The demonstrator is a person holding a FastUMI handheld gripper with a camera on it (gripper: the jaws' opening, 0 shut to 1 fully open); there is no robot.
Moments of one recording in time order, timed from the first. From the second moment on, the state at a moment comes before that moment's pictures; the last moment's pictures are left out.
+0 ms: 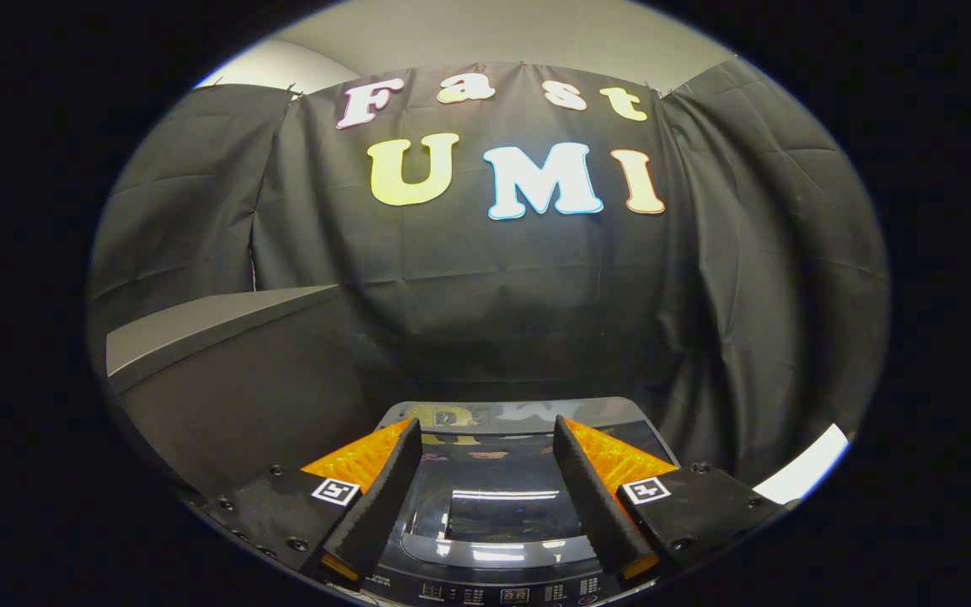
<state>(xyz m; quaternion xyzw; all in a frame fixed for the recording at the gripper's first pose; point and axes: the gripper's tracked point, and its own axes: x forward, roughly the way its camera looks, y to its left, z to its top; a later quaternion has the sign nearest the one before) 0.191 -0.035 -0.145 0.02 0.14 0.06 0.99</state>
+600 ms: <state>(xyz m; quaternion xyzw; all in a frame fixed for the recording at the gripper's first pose) 0.126 -0.014 -0.049 0.01 0.07 0.02 1.00</state>
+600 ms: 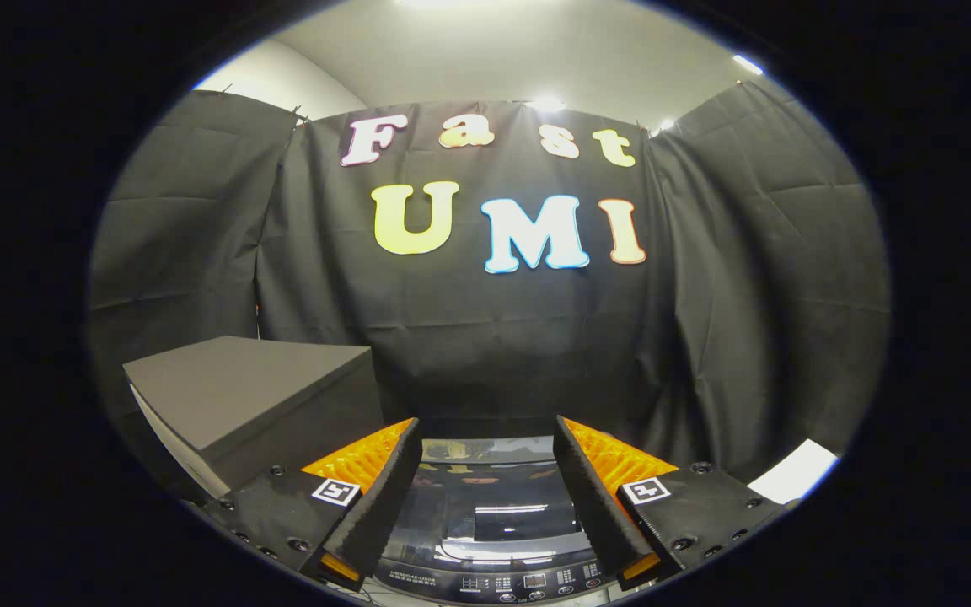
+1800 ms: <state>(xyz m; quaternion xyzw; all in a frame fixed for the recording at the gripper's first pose) -0.029 -0.049 0.013 0.03 0.01 0.02 1.00</state>
